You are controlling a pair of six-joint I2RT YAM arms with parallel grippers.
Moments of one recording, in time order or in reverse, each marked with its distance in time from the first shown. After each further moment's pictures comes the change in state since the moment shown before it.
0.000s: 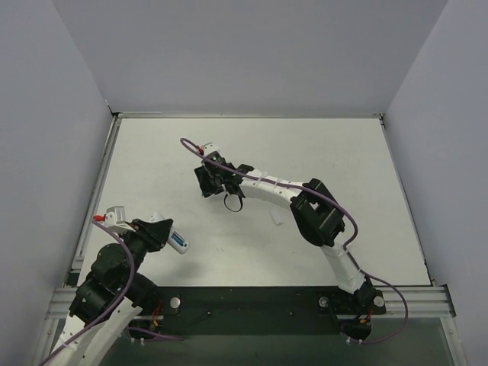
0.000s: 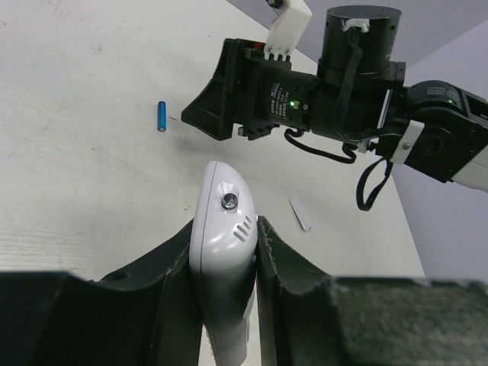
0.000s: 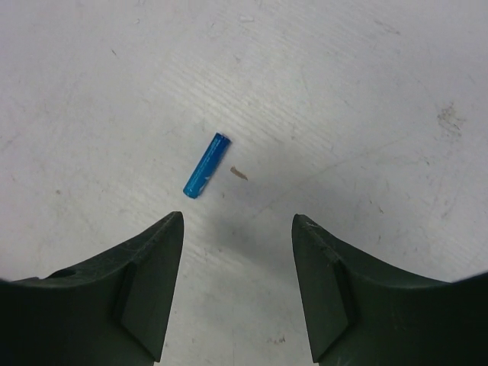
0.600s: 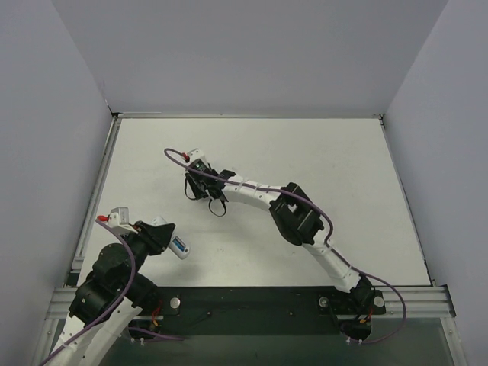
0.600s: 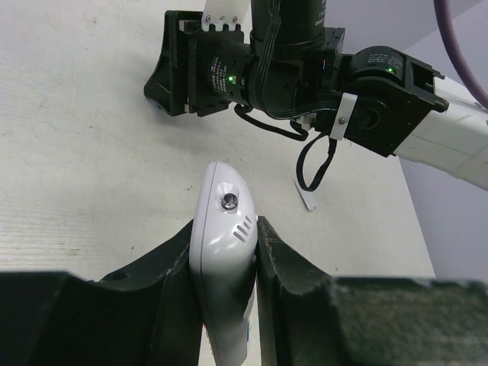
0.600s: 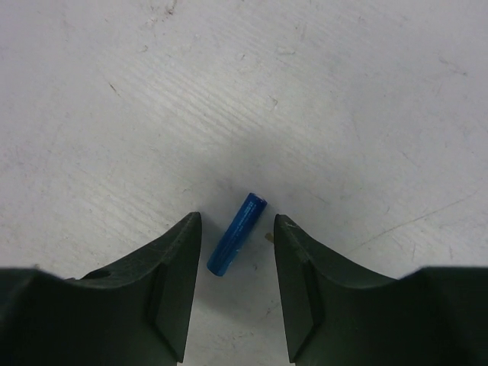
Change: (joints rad) left arm 0.000 -0.009 0.003 -0.064 0.040 -0.001; right arm 0.051 0.265 0.285 -0.037 0.108 -0.023
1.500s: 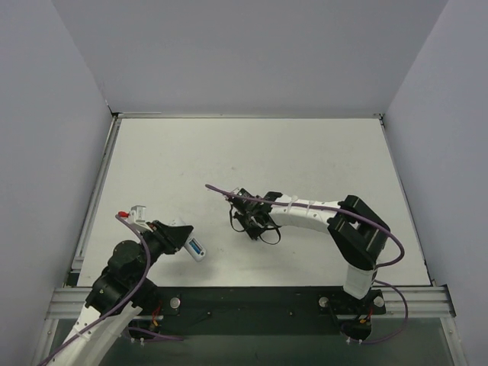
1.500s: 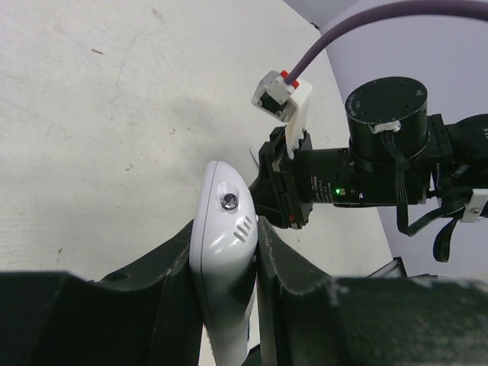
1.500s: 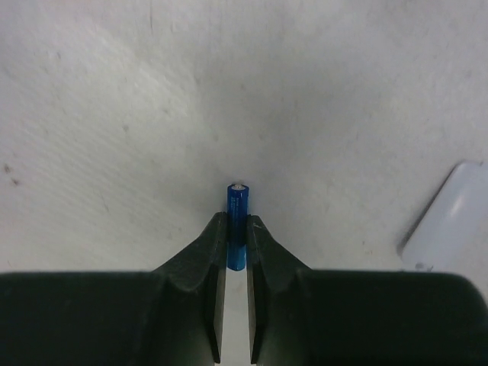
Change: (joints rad) left arm 0.000 -0.002 -0.174 0.200 0.184 -0.084; right arm 0.010 -0.609 -0.821 -0.172 -0.150 -0.019
